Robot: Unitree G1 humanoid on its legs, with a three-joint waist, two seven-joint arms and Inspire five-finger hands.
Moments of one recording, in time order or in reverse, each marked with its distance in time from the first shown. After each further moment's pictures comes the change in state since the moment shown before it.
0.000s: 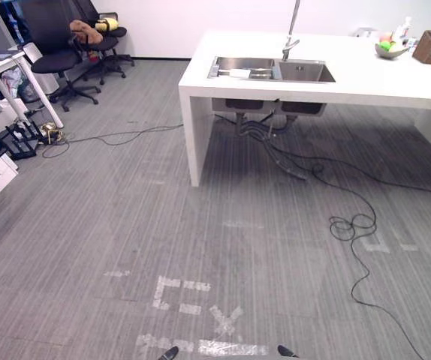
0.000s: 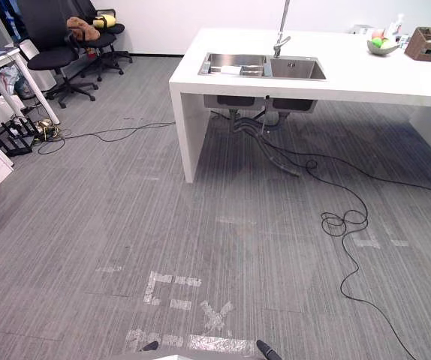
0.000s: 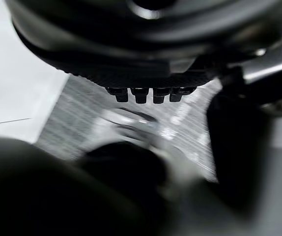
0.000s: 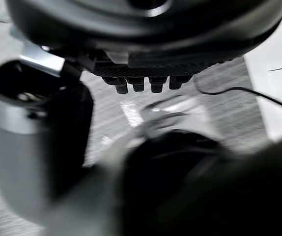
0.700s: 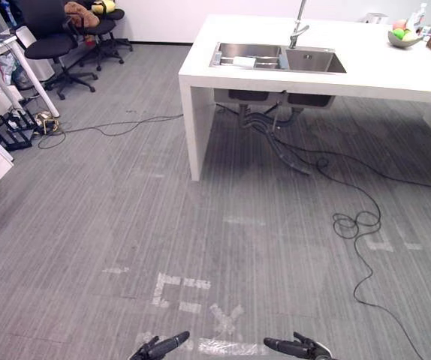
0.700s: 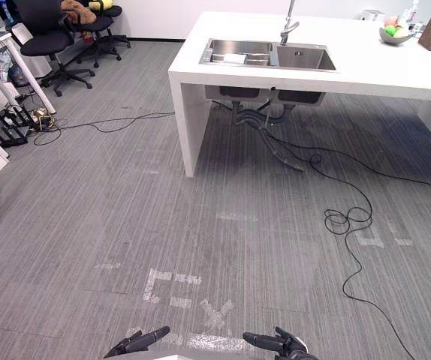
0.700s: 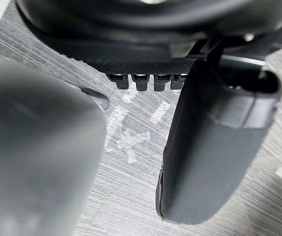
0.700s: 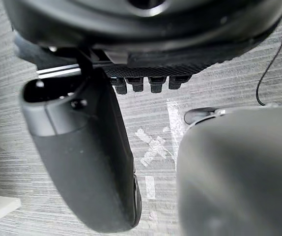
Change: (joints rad) left arm -0.034 -0.036 -0.016 0.000 -0.079 -0.235 0.072; right arm -0.098 0.023 -0.019 -0.022 -0.191 -0.045 0.006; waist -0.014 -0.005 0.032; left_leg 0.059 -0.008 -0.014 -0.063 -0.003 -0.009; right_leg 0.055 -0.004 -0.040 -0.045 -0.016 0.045
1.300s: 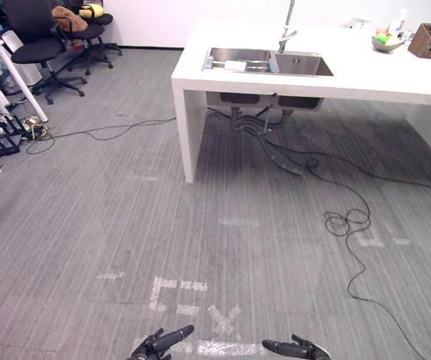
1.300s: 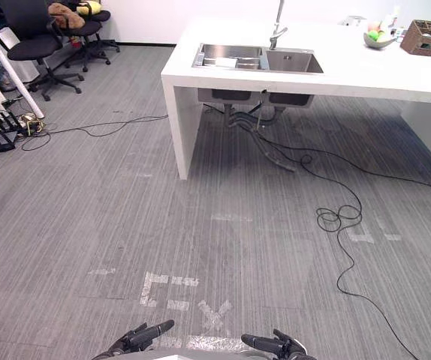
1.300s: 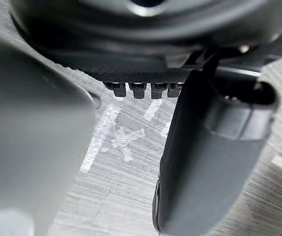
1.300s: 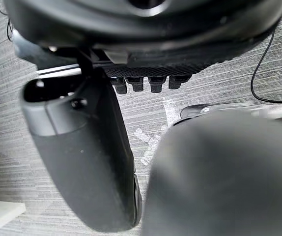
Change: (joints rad) left arm -0.020 0.001 -0.037 -0.042 0.022 0.045 -0.003; right arm 0.025 0.005 0.001 -0.018 0.008 -0.004 0.006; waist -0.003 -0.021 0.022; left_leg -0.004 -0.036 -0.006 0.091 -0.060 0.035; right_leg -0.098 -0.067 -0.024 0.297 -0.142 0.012
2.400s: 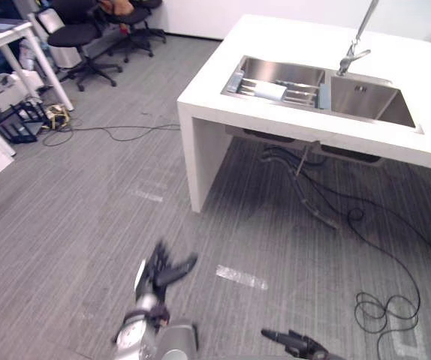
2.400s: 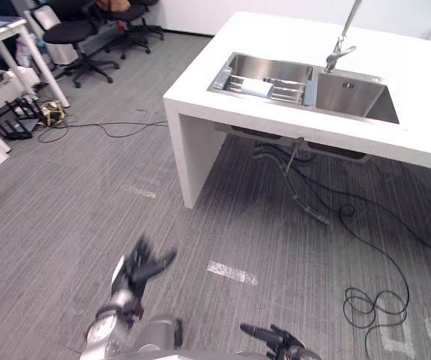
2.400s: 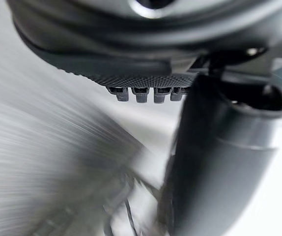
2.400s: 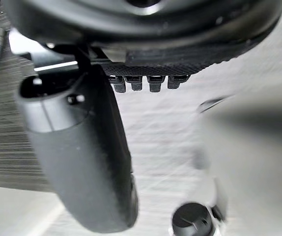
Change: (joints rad) left arm 0.001 -0.069 -0.246 -0.822 0.104 -0.428 0.102; right arm -0.070 -0.036 0.075 -0.068 0.240 0.087 -0.008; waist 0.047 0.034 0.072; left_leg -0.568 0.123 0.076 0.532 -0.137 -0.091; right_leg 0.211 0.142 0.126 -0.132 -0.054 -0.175
